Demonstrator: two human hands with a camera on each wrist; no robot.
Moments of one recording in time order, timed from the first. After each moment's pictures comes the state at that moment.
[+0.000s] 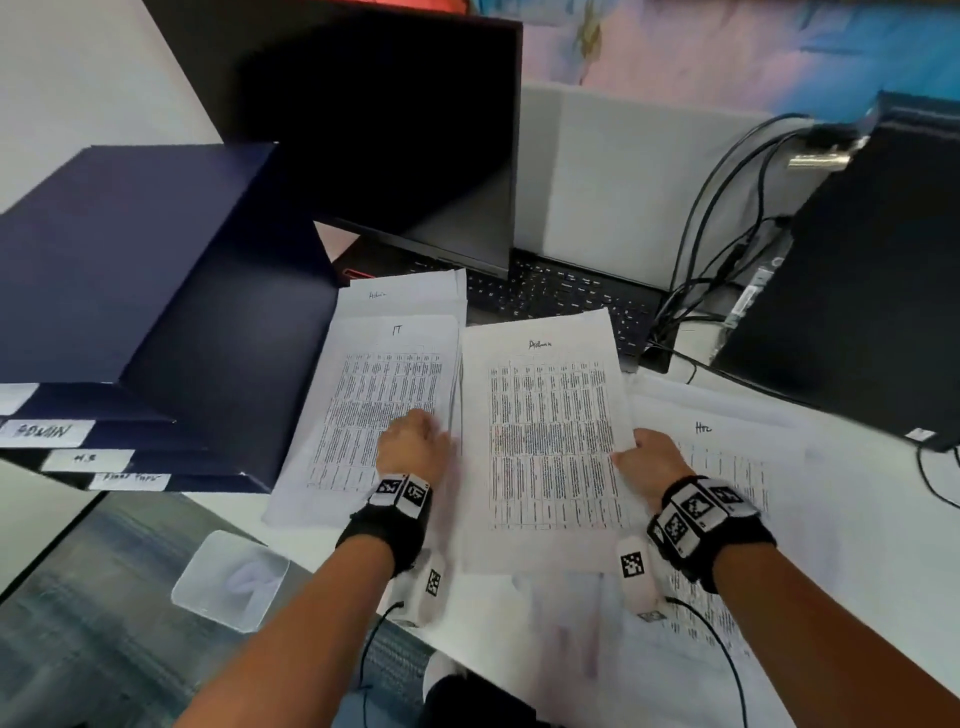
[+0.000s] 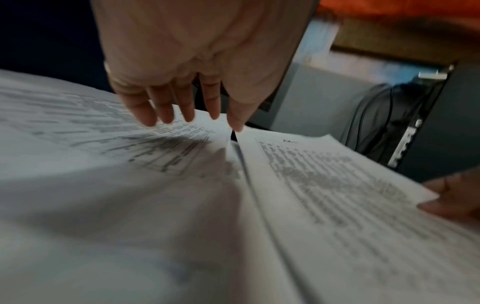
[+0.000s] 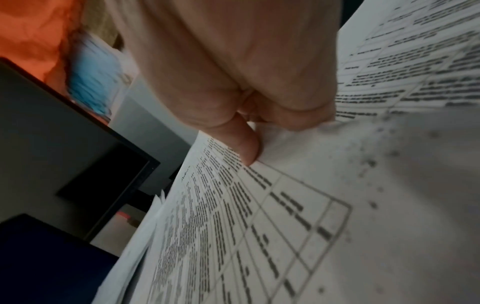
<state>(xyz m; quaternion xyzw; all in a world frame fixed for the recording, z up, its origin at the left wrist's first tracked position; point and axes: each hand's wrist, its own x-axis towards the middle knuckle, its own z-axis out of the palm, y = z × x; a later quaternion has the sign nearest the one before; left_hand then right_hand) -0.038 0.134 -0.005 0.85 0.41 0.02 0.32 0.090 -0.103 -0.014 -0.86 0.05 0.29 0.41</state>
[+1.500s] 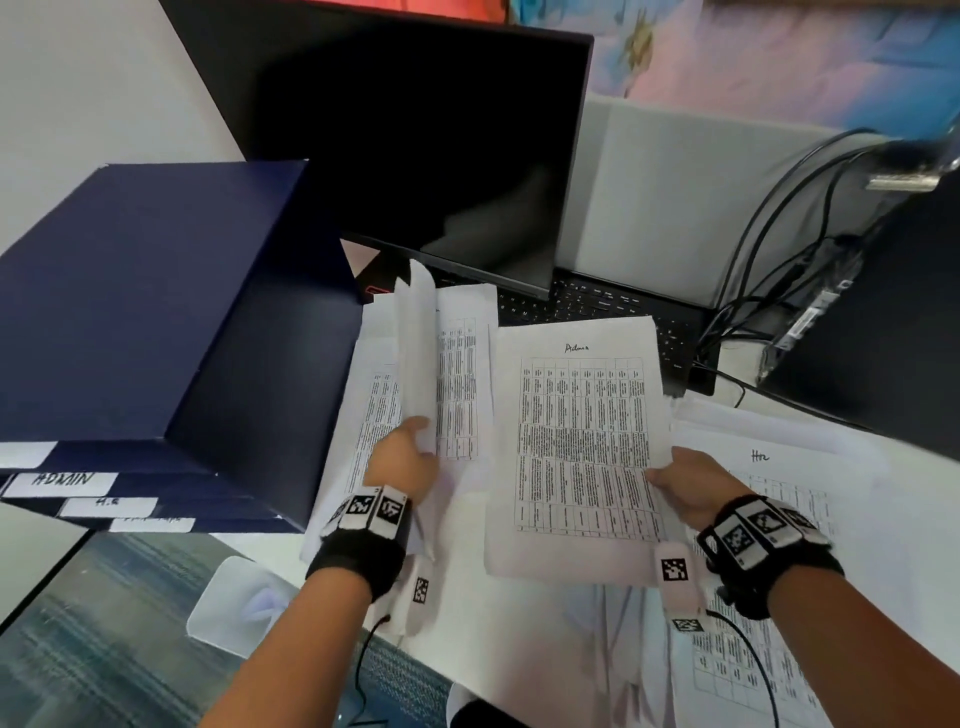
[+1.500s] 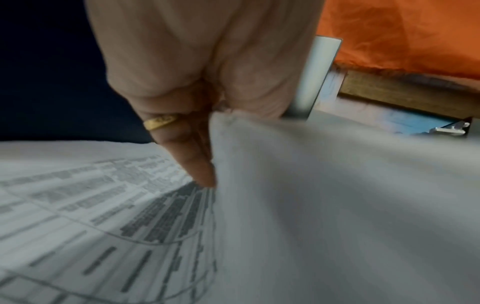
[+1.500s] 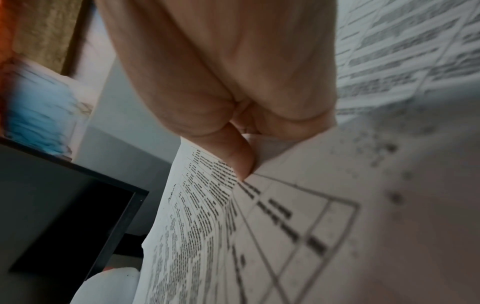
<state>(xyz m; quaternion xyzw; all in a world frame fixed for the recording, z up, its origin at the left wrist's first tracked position) -0.047 0.207 0.028 0.86 0.38 -0.04 0.34 0.109 -0.076 -0.031 -0.84 0.08 0.34 0.41</state>
